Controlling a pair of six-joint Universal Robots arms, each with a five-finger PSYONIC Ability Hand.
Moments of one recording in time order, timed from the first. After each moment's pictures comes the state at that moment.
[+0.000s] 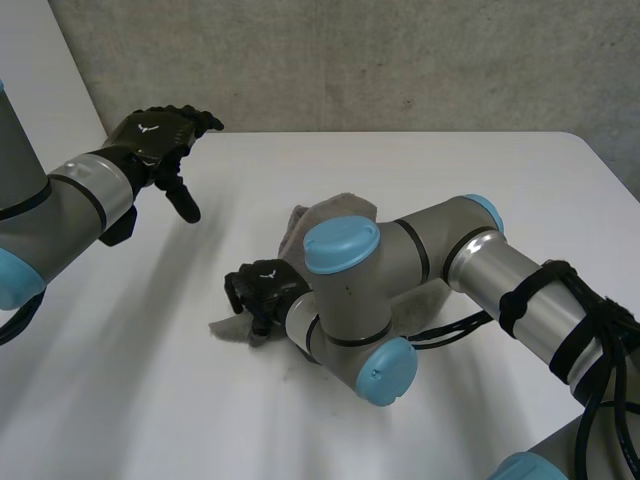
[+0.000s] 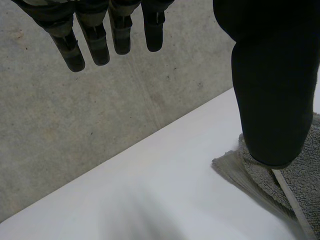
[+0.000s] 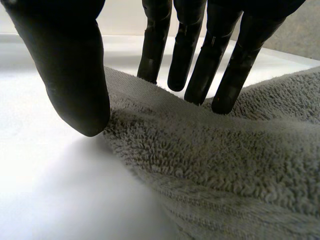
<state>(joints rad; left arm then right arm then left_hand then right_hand) 4.44 -1.96 -1.24 3.05 -1.33 3.31 2.42 -0.42 0.56 0.26 1.37 3.15 0.22 0.21 0.21 0.21 0.04 0.74 0.73 0.74 0.74 0.56</state>
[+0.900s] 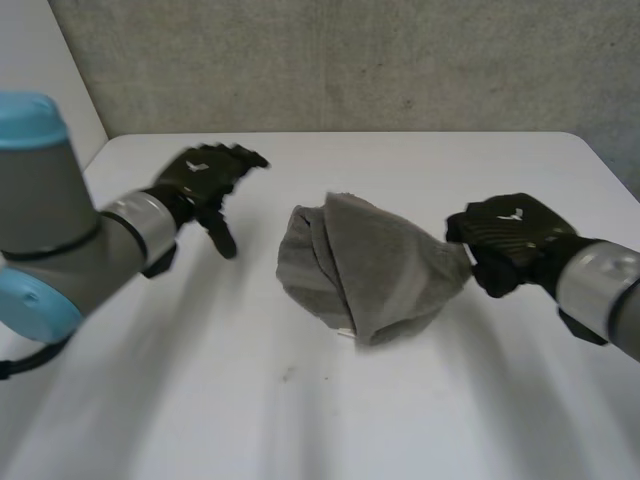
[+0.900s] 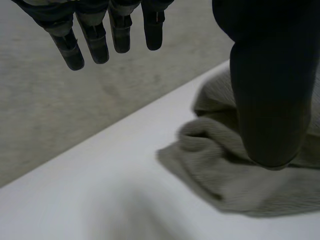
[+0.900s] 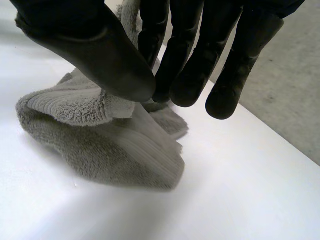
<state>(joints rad) 4.33 -2.01 -1.31 3.09 -1.31 3.32 1.81 -1.49 1.65 0.23 1.20 2.72 0.20 0.20 0.20 0.20 0.03 1.34 1.31 1.33 1.34 1.19</state>
